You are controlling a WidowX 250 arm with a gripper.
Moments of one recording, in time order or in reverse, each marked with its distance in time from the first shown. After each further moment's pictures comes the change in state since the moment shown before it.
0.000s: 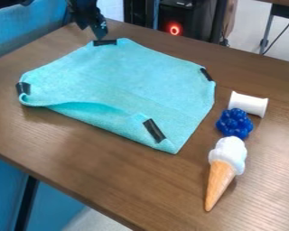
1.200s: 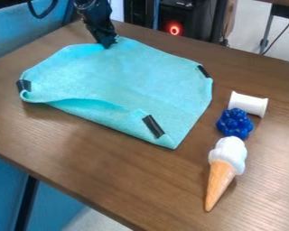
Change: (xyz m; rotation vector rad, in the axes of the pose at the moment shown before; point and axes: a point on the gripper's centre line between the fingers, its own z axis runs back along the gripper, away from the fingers) arm -0.006 -0.021 -0.028 -0.016 0.037 0.016
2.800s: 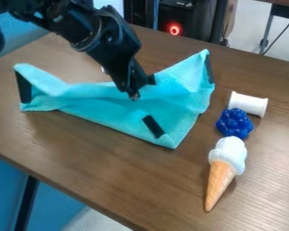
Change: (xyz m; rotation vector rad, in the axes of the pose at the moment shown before) arm -0.075 -0.217 0.153 -0.122 -0.304 -0.468
